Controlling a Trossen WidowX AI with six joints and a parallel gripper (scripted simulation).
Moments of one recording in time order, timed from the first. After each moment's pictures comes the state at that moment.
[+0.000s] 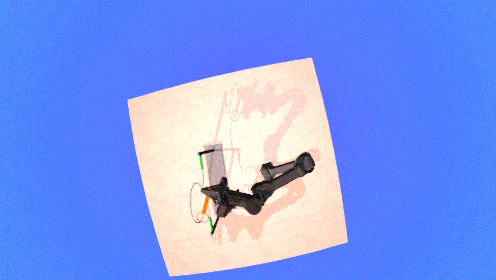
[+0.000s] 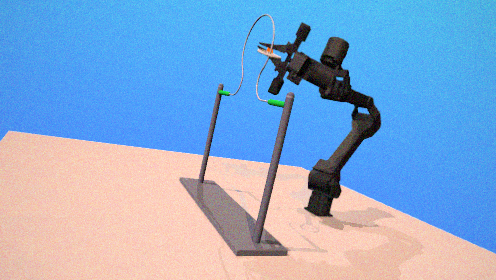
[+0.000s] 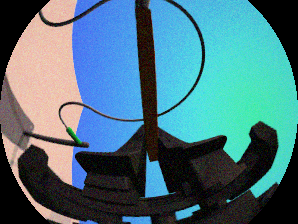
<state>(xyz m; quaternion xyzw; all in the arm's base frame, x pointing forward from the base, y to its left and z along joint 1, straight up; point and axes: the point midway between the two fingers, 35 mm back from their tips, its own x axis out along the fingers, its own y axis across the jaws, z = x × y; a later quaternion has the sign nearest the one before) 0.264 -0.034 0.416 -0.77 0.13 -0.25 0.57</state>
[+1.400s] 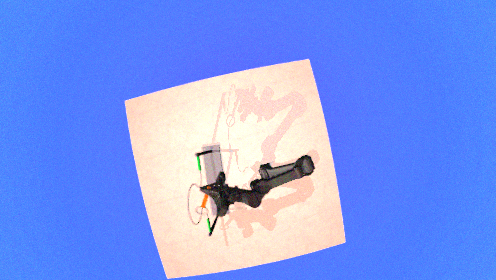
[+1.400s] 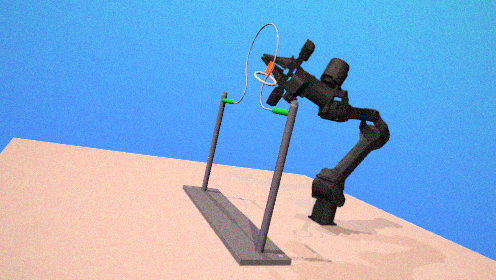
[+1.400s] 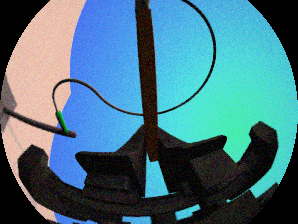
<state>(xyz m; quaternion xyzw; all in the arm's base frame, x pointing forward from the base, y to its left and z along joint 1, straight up) 0.259 -0.042 0.406 -0.83 0.11 -0.28 0.47</state>
